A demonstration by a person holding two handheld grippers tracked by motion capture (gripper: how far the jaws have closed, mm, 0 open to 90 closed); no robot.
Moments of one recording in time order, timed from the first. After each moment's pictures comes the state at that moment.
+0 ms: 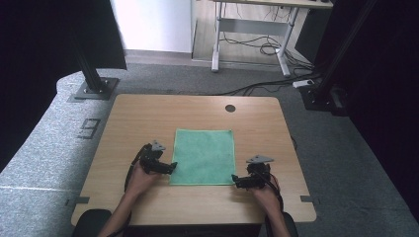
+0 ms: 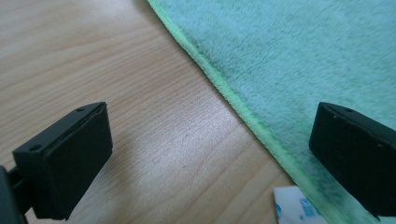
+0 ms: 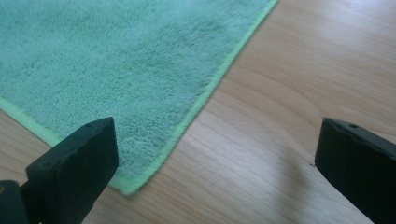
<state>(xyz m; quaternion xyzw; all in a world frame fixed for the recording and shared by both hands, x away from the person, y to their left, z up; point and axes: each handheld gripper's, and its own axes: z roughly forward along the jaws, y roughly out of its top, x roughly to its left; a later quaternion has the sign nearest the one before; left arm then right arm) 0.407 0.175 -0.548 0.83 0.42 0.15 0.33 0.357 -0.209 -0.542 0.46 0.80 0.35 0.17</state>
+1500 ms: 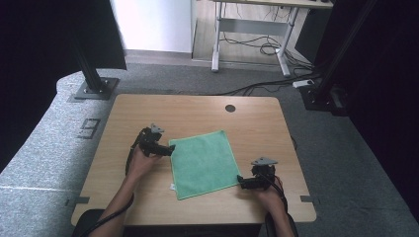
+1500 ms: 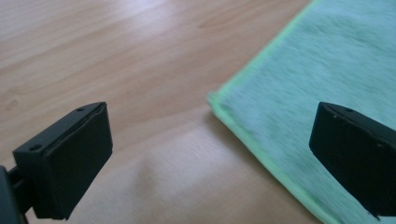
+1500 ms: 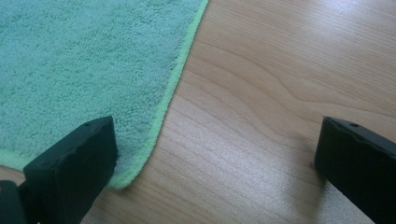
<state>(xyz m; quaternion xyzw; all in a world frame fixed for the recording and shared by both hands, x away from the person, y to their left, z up) 0.461 0.184 -0.519 0.81 0.45 0.19 0.32 0.359 -0.230 -0.557 0.46 0.80 0.34 0.19</state>
